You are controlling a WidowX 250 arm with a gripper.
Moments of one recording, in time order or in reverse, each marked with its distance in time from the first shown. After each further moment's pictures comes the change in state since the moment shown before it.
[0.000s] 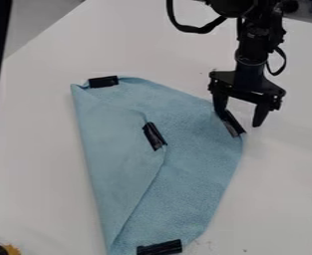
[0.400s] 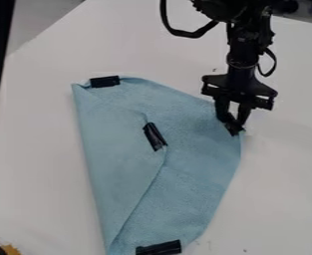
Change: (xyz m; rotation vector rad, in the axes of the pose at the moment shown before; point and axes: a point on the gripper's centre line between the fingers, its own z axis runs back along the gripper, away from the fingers) arm -0.003 -0.002 -0.009 -0.041 0.016 0.033
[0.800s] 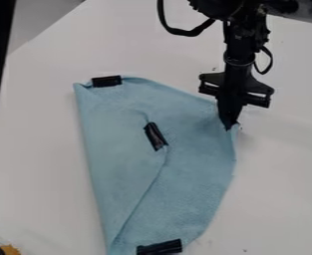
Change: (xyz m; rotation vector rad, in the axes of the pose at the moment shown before) arm 0.004 0.001 0.000 0.001 0.000 -0.009
